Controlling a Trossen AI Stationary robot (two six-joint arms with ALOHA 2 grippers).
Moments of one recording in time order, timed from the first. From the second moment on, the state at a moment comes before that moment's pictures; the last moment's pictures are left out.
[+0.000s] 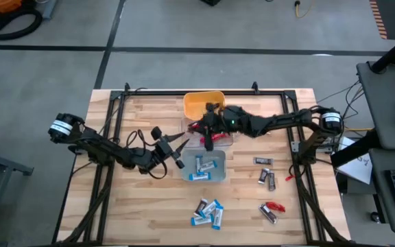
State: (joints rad) left arm -0.29 1.50 0.53 1.05 -0.94 0.25; right arm -0.20 1.67 1.01 0.50 -0.15 -0.05
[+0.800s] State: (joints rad) left arm -0.09 1.35 0.53 0.69 -0.66 -0.01; right arm -0.38 1.64 1.01 -0.10 -0.07 -0.01
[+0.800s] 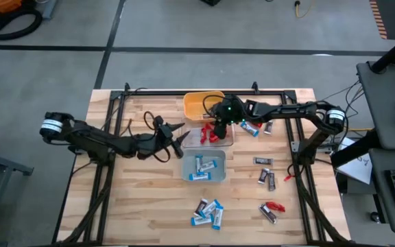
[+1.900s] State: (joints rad) left arm -0.08 1.00 0.53 0.02 -0.54 -0.14; right arm -0.46 1.56 1.04 -1.06 0.05 0.39
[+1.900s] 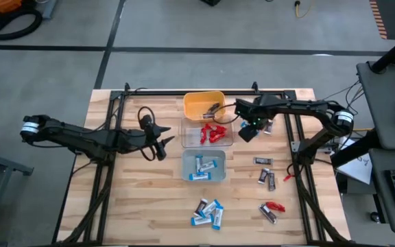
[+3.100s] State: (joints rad) left arm -0.08 1.00 0.53 0.02 -0.54 -0.14; right arm -0.50 1.56 0.76 -0.62 0.11 0.42
